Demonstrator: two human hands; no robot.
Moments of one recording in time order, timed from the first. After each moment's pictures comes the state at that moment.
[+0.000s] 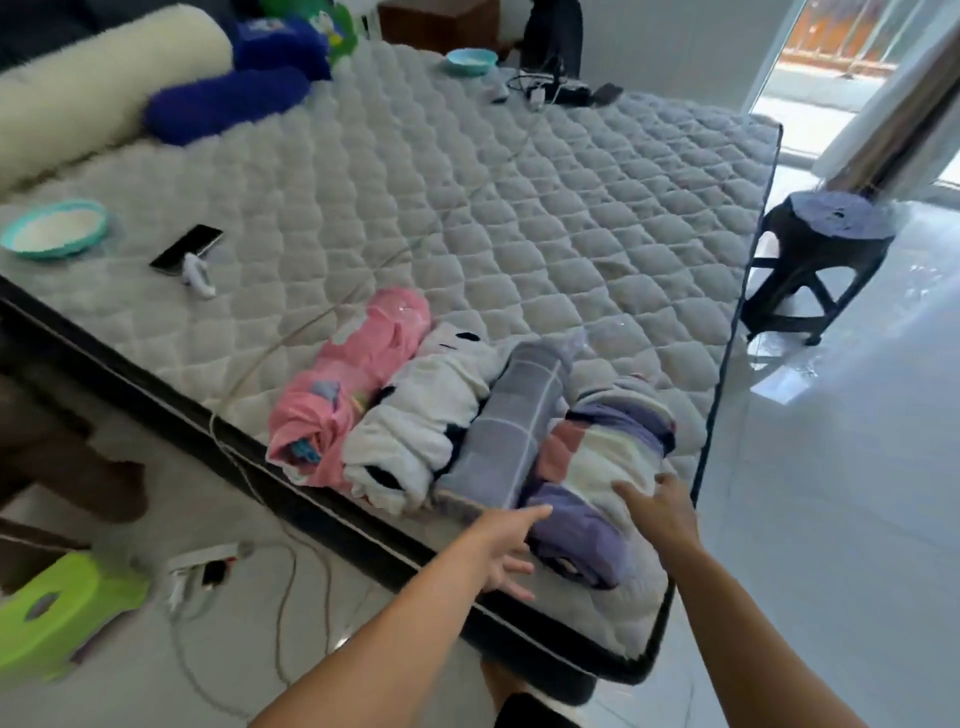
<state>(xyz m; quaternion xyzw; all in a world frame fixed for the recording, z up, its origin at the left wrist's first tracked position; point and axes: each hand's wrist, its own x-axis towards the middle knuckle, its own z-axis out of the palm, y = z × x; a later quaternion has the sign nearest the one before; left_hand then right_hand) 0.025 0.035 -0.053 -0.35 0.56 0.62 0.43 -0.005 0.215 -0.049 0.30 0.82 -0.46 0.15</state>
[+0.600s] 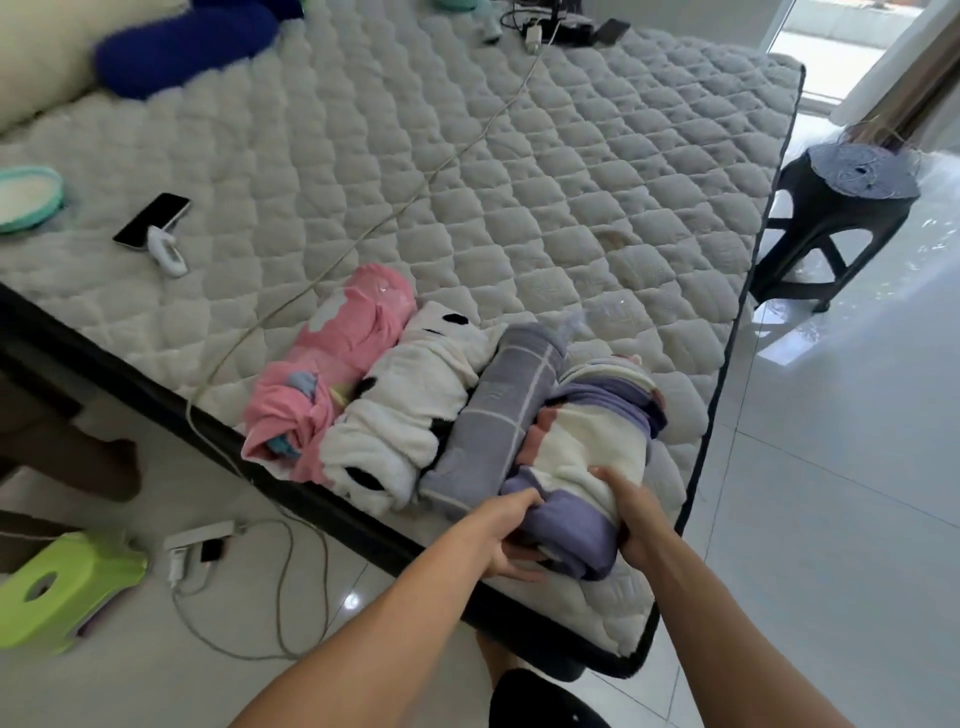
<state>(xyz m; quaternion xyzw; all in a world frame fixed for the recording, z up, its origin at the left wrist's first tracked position) -0.016 0.052 -0.079 -0.41 0.51 0.61 0.44 -0.039 0.214 -0.107 0.42 0.60 -0.64 0.24</state>
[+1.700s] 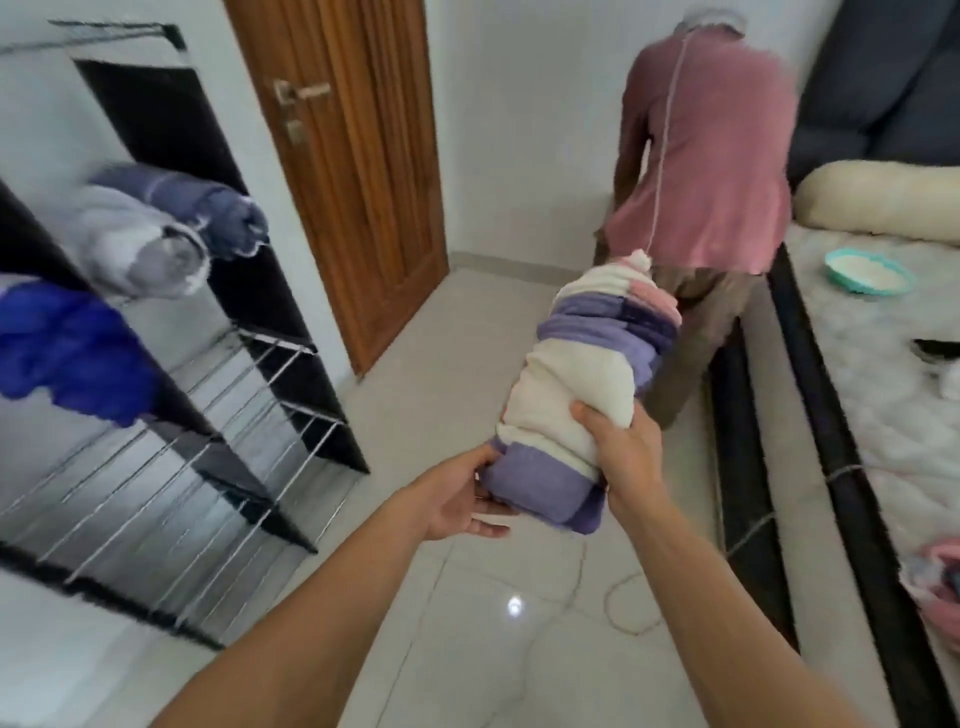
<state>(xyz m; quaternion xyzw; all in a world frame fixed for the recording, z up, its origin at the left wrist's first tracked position) 0.599 -0.260 0.036 -0.52 0.32 0.77 -0.20 0.418 -0.235 0.083 -0.33 0.59 -0.60 0.43</state>
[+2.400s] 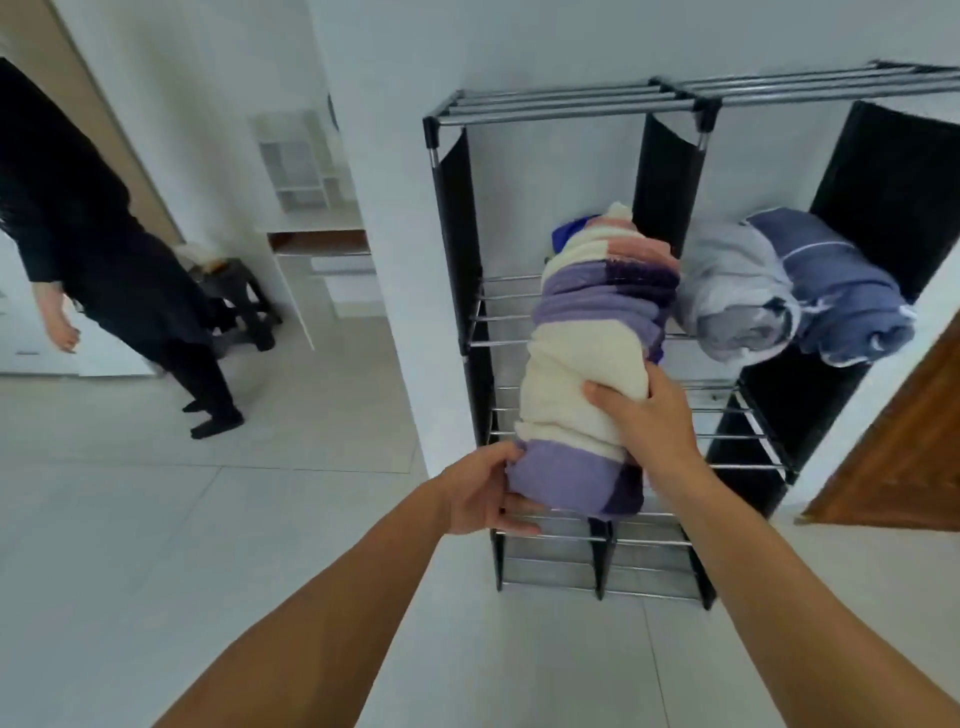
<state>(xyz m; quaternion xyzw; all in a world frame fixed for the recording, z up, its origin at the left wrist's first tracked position) 0.895 -0.199 0.087 -0.60 0.03 0.49 -0.64 0.825 -0.376 0.143 -0.73 0.20 -0.22 0.62</state>
